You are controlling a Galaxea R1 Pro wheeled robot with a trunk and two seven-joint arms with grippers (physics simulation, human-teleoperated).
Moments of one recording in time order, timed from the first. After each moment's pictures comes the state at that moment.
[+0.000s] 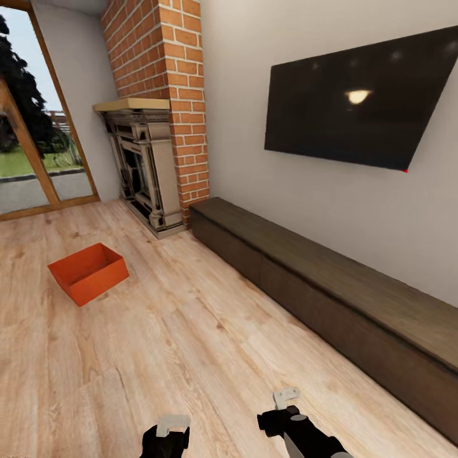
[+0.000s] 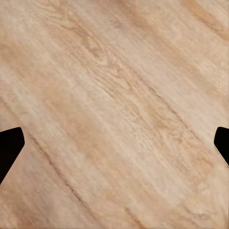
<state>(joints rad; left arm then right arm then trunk) -0.34 -0.09 -0.12 -0.37 0.03 -0.12 0.10 -0.53 0.12 0.13 -0.24 0.03 0.11 -0.02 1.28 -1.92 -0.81</state>
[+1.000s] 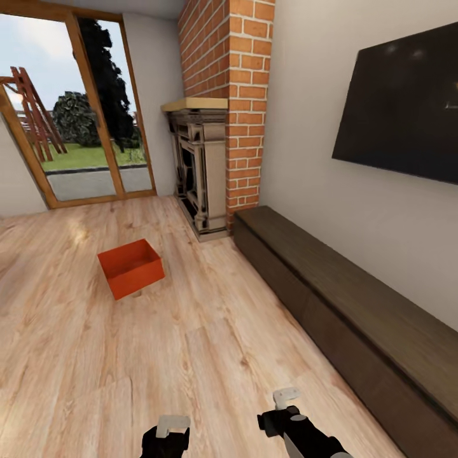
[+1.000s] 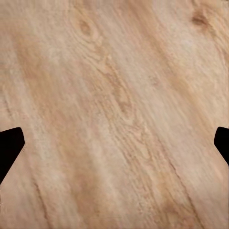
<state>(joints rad) -0.34 -0.09 -0.12 -0.36 0.03 -0.12 0.10 -0.53 0.12 0.13 -0.24 0.03 0.11 -0.03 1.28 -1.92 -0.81</state>
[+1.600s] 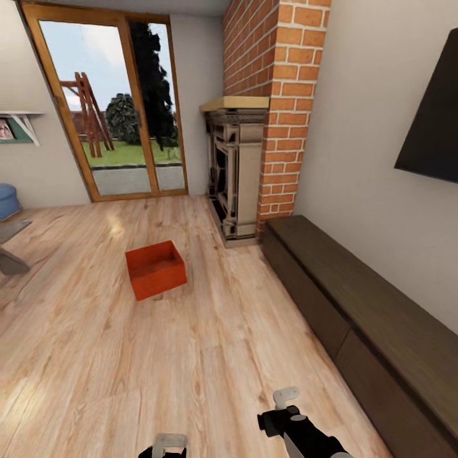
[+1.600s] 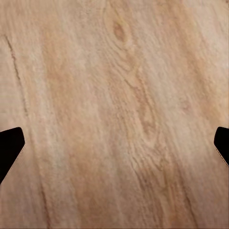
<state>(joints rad) -0.34 -0.09 -0.12 -0.24 0.04 -0.18 0.10 -0.53 0.12 0.13 -0.24 0.03 0.11 -0.03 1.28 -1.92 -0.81</state>
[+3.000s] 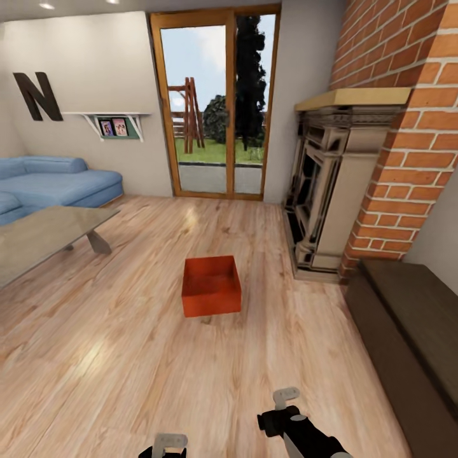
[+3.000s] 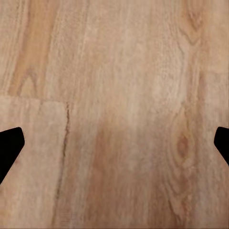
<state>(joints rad) -0.34 -0.09 -0.12 -0.24 0.04 -0.18 0.11 -0.53 0.12 0.13 -0.23 0.03 0.11 -0.03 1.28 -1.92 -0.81</state>
